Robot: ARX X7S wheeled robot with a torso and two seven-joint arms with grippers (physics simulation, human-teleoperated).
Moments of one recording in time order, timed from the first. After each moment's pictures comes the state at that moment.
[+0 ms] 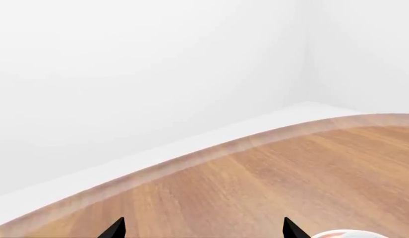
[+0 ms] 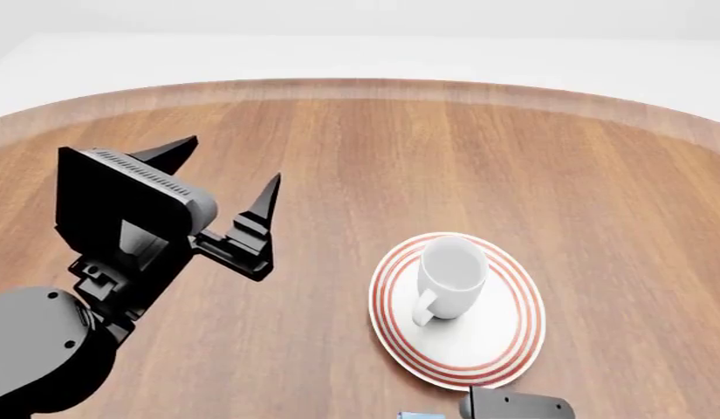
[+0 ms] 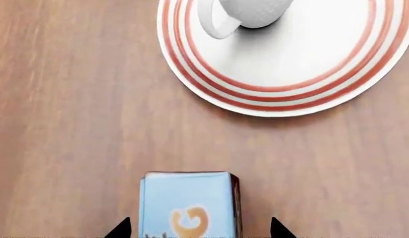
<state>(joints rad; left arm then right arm) -1.08 -1.08 1.13 0.50 -1.11 -0.09 -0.50 0.35 0.71 -1.04 -0.74 1.50 0.23 1.37</state>
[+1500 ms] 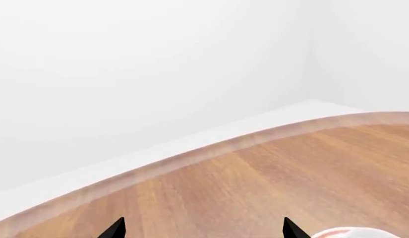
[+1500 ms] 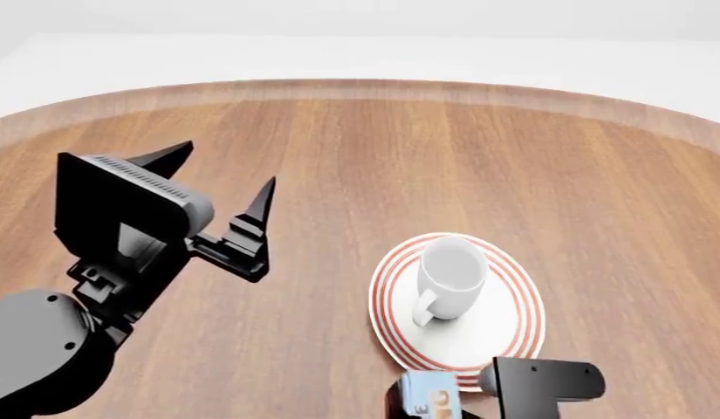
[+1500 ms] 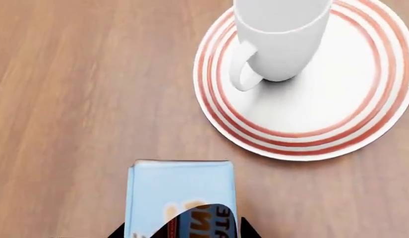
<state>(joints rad) -1.05 -1.08 1.12 0.49 -1.11 -0.08 -0.50 0.48 0.81 -0.99 -0.89 1.64 0.25 1.37</state>
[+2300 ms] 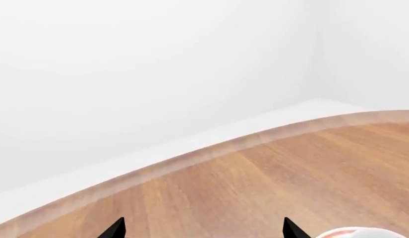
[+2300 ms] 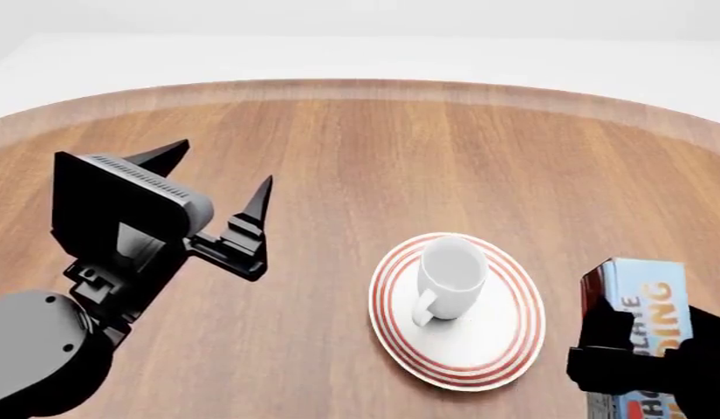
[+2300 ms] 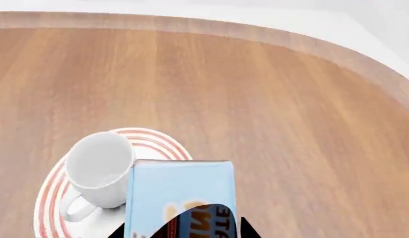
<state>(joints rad) -1.05 -1.08 1.11 0.50 -1.10 -0.10 -0.52 0.43 1.48 -0.39 -0.98 1.88 0.29 1.27</state>
